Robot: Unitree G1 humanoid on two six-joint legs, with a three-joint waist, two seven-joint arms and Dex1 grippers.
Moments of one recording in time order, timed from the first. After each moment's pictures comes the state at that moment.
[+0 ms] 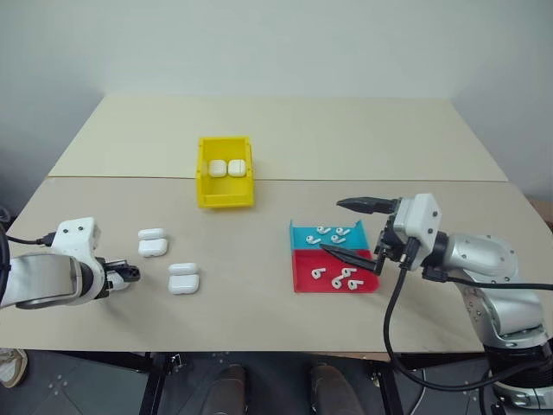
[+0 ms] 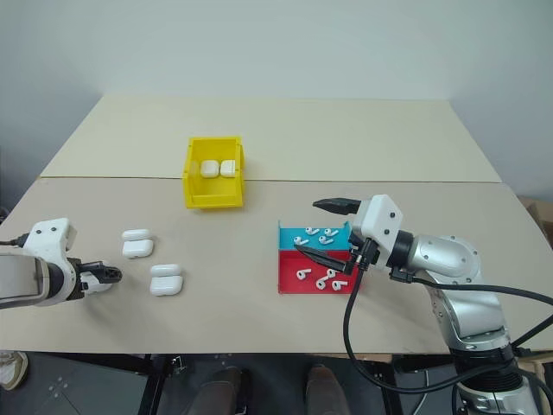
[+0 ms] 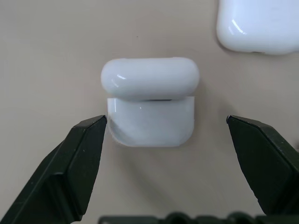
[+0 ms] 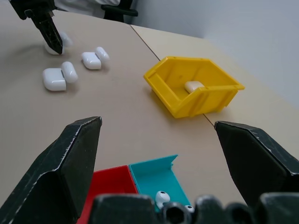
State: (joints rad) left arm -0.18 1.16 0.22 -0.09 -1.97 1.23 0.96; right arm -0.28 -0.66 -0.04 -0.40 0.42 0.25 0.93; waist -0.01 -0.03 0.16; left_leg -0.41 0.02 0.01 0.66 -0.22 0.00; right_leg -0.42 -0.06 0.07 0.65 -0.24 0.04
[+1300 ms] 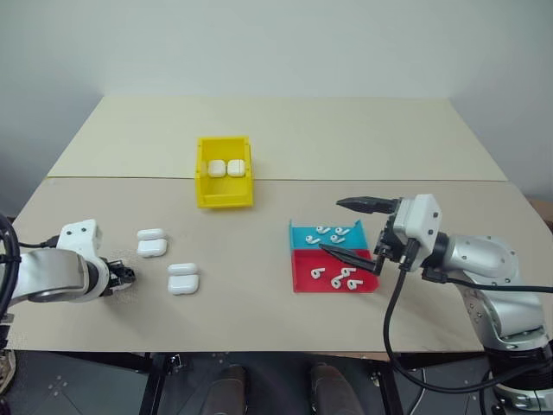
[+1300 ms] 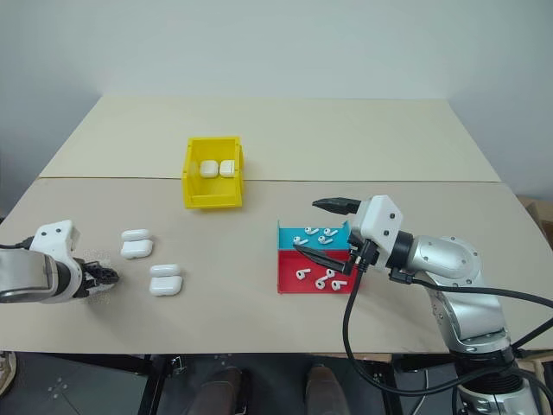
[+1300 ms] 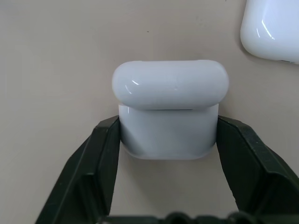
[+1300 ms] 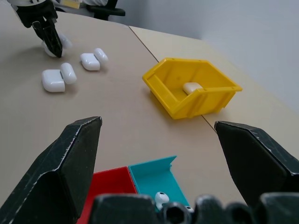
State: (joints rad) left arm -0.23 1.10 0.19 0.01 -1.97 1.24 1.04; right arm -0.27 -0.66 -0.05 -0.42 0.42 0.25 0.92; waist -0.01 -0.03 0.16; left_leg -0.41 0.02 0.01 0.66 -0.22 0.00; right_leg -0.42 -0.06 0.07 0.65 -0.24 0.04
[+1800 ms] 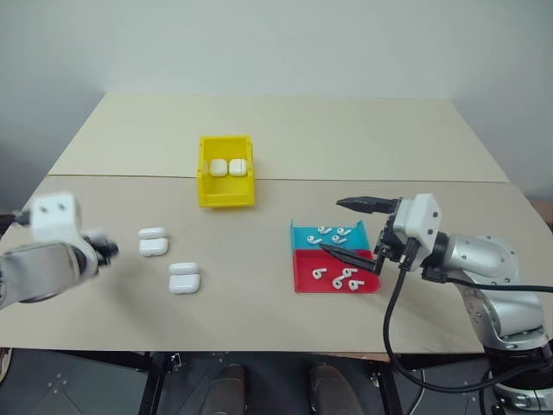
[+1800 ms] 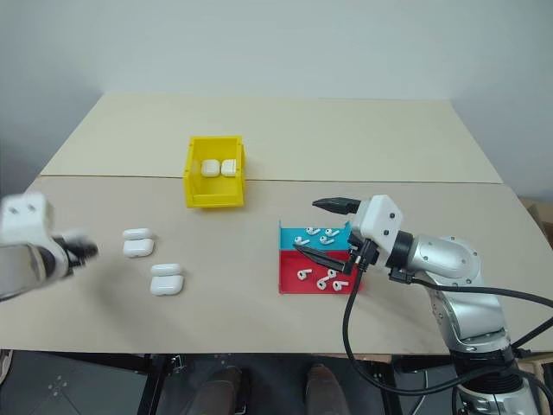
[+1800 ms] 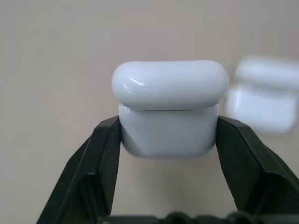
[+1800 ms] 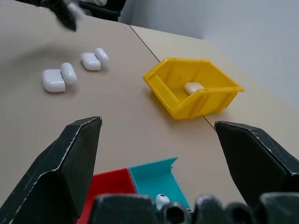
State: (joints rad) left arm -0.14 1.12 0.41 -0.36 -1.64 0.98 0.90; right arm -0.28 -0.65 -0.04 -0.41 0.42 0.25 0.91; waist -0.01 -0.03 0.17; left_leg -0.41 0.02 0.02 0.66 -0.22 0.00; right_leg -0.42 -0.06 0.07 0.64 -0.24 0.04
